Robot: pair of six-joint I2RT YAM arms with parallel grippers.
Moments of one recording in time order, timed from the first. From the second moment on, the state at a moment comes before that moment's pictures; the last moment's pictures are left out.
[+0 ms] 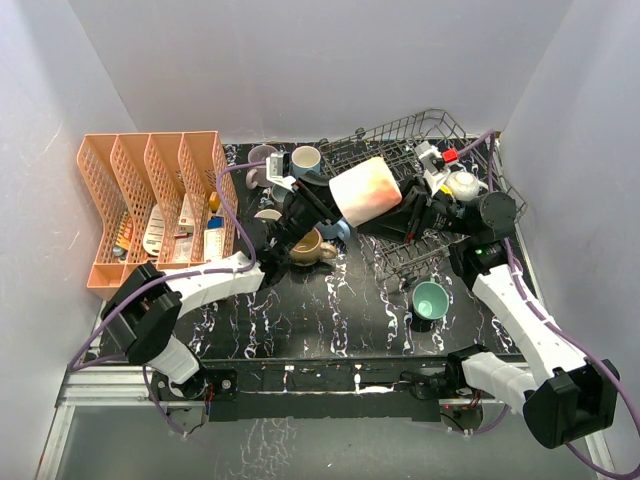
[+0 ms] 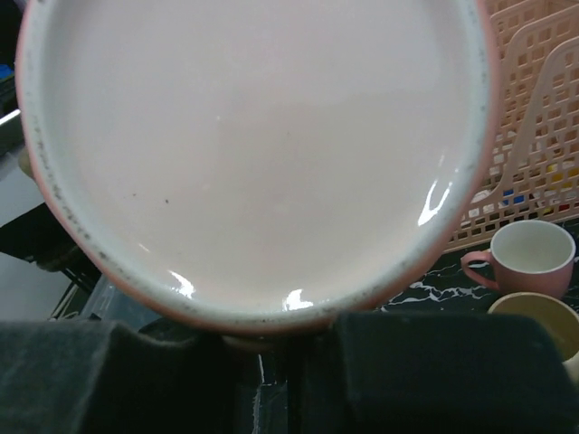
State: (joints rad) left arm -0.85 1.56 0.94 1.33 0.16 -1.17; right arm 0.29 1.02 0.87 0.68 -1.15 0.84
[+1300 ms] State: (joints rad) left arm -0.85 0.83 0.64 0.17 -0.13 -0.67; right arm 0.04 1.19 1.21 -0.36 -1.15 -0.05
